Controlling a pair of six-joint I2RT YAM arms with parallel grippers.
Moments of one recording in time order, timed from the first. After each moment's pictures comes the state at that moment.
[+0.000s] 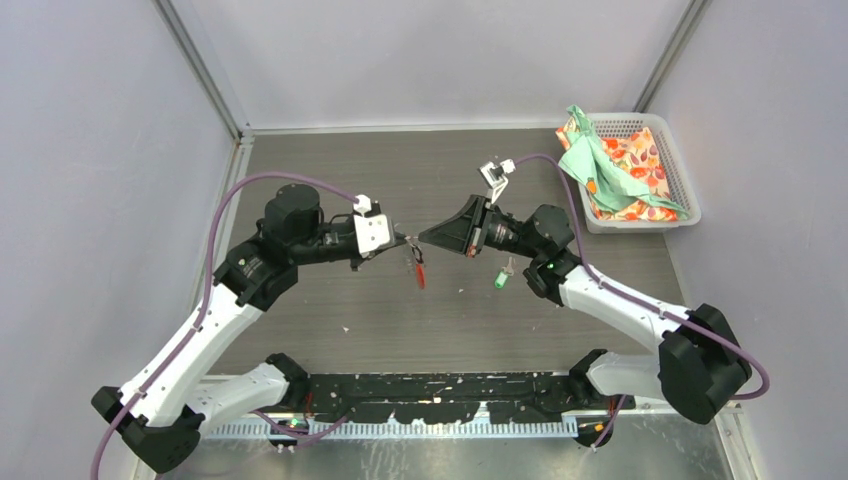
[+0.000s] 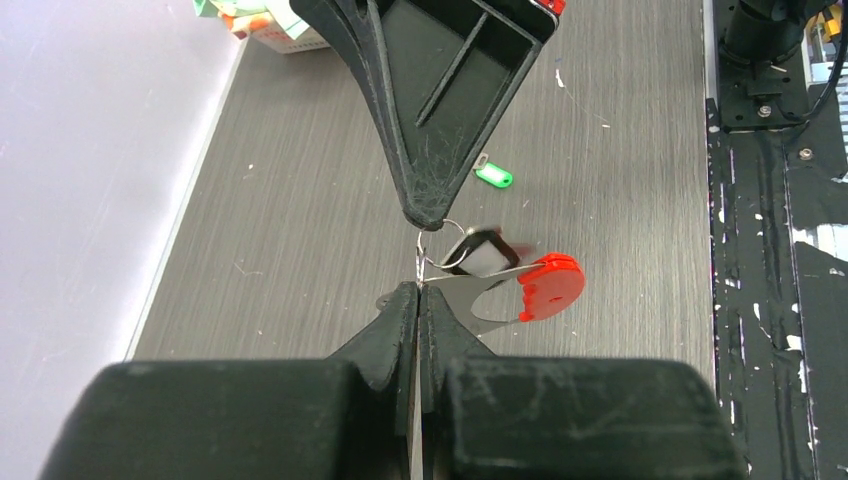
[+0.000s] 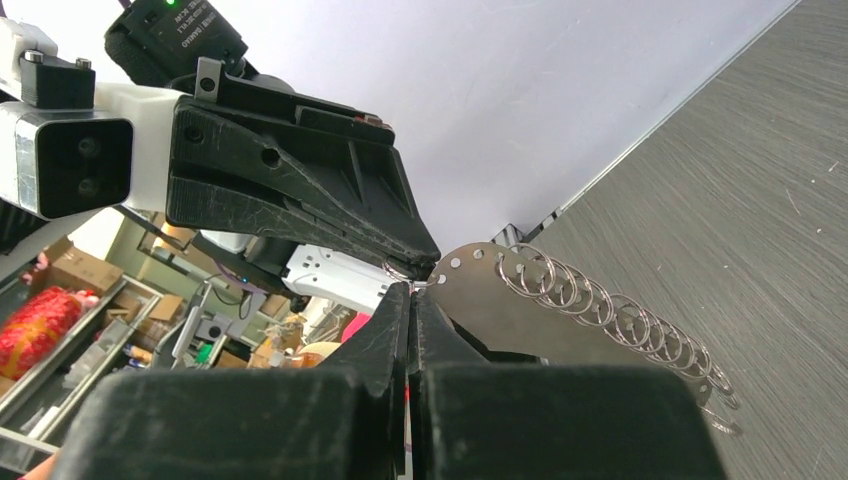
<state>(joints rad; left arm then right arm) -0.64 0.95 1.15 -0.52 0.61 0.58 0.64 1.22 0.70 0.83 -0.69 1.09</state>
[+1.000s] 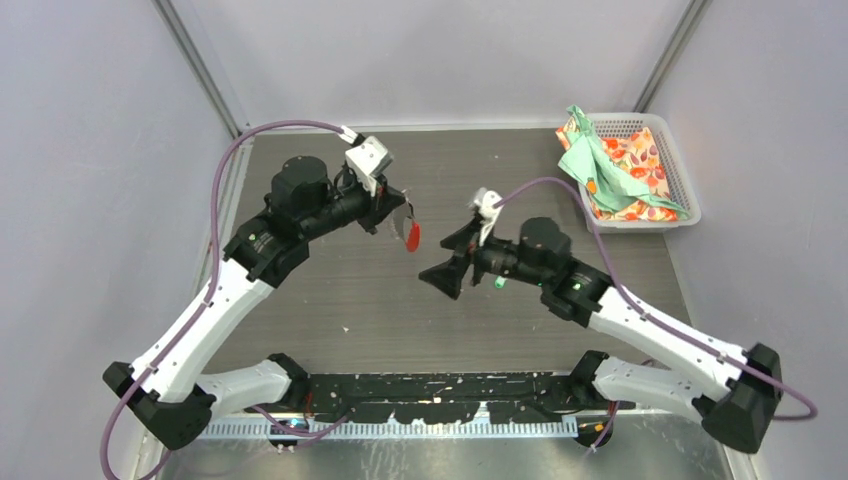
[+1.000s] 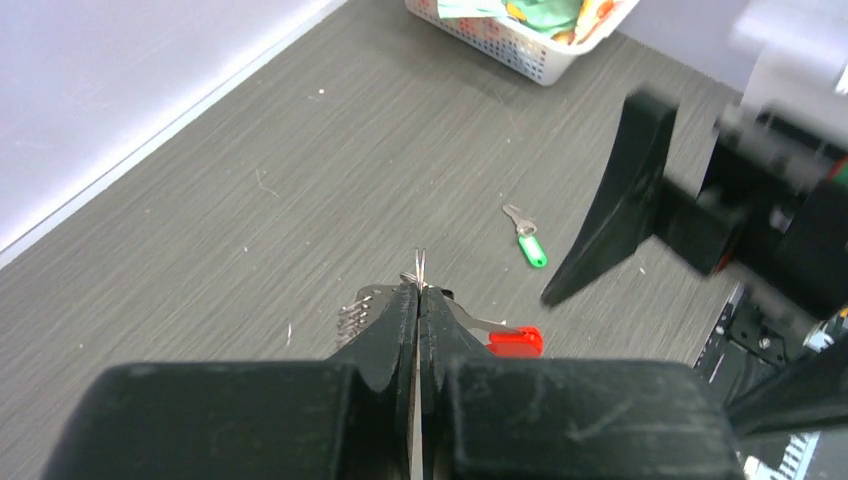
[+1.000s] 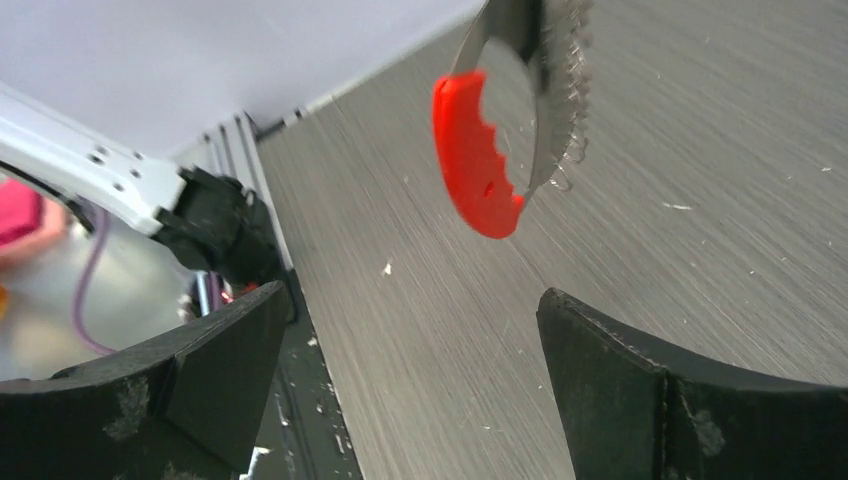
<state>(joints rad) -0.65 1.09 1.30 -0.45 0.25 0.07 0.77 0.94 0.79 0.08 -0.39 0.31</state>
